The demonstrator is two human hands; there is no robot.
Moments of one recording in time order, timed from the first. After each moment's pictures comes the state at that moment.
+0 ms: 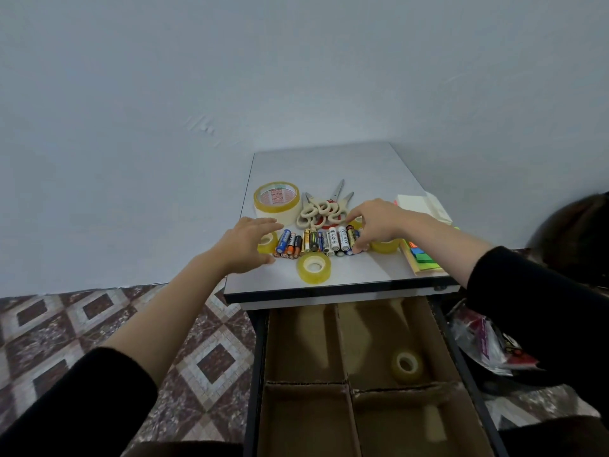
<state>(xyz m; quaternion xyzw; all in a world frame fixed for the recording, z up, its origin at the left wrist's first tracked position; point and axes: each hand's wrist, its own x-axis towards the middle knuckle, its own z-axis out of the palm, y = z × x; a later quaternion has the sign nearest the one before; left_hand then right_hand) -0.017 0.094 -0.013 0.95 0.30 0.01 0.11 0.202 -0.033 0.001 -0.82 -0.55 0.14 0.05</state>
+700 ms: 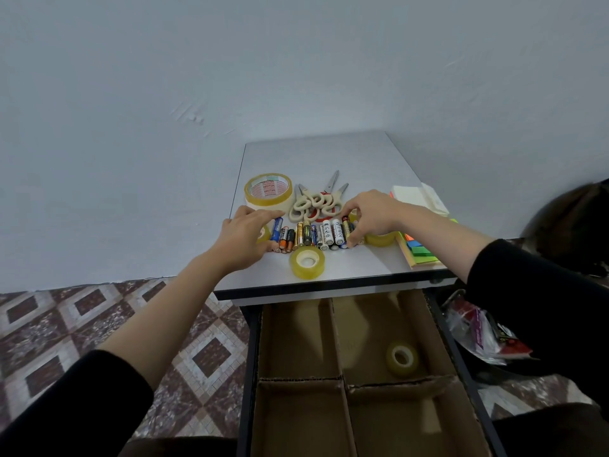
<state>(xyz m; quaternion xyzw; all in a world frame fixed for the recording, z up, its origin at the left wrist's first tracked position) -0.003 0.090 -0.023 0.94 0.31 0.08 0.10 0.211 -0.030 -0.005 -0.81 -0.56 0.15 0.08</state>
